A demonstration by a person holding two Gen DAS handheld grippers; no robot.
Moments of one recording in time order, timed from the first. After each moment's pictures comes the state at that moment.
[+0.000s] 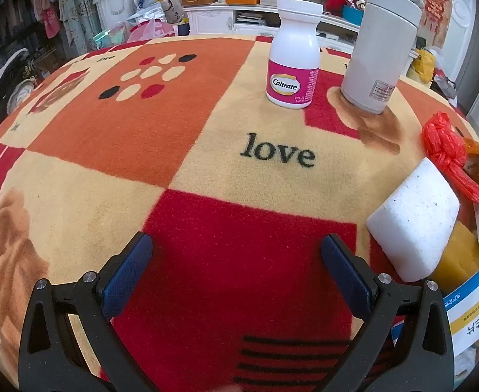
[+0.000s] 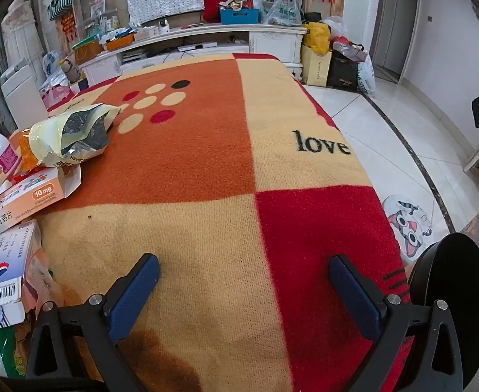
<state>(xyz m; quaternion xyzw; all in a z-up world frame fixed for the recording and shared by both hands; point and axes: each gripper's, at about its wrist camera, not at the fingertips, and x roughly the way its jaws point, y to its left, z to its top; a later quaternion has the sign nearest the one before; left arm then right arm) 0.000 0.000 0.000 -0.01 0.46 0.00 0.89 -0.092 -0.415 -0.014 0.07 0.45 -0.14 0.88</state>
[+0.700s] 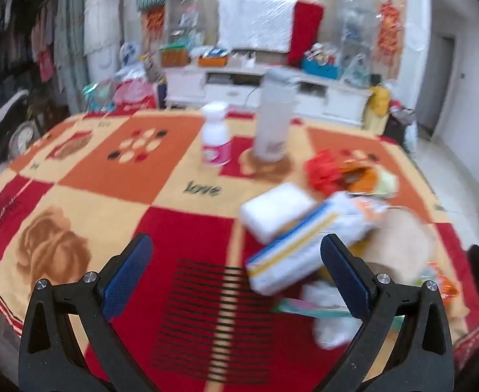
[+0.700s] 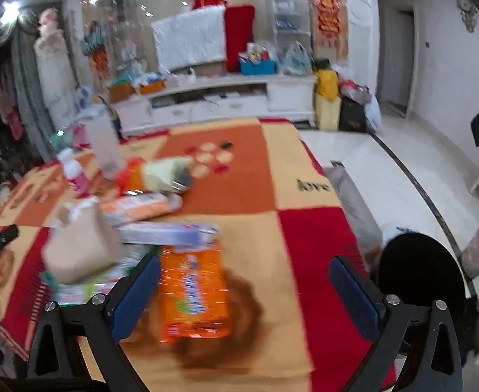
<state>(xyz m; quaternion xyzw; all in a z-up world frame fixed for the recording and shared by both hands) -0.146 -0.060 0.114 0.00 0.33 -0.07 0.94 -0.202 -0.354 0.085 0.07 0.34 -0.10 0.93</state>
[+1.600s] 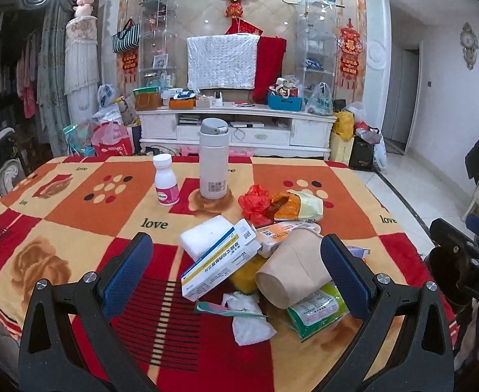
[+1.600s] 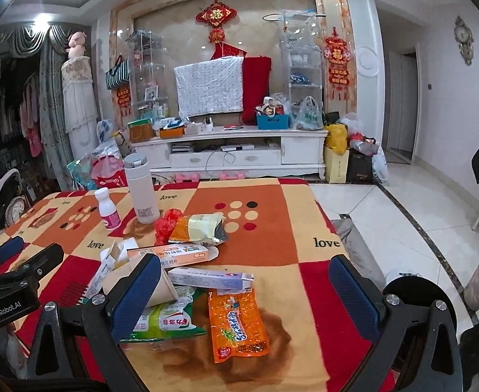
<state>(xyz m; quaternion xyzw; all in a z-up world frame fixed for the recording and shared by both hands) -0.206 -0.119 0.153 0.01 0.25 -0.11 0.96 -0.234 -0.317 0.132 0.05 0.23 -0.09 0.97</state>
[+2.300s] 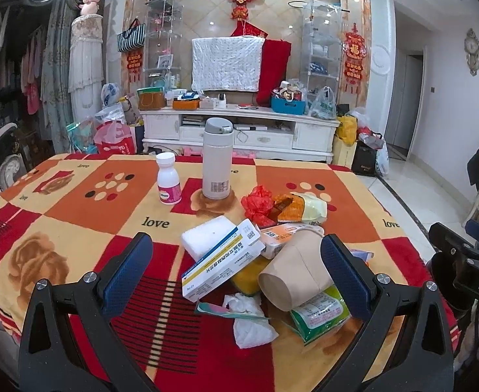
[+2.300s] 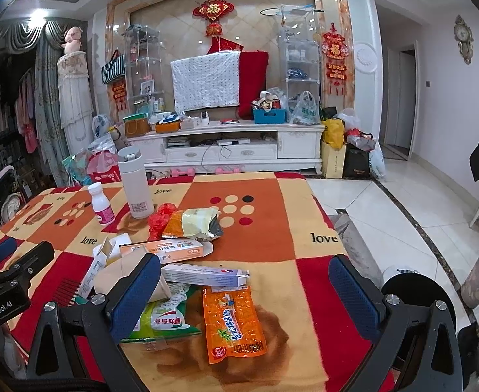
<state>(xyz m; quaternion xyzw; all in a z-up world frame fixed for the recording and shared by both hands) -0.203 -0.118 0.150 0.00 0.25 -0.10 0.96 -0.227 -0.319 0.126 0.05 0.24 -0.10 0.96</state>
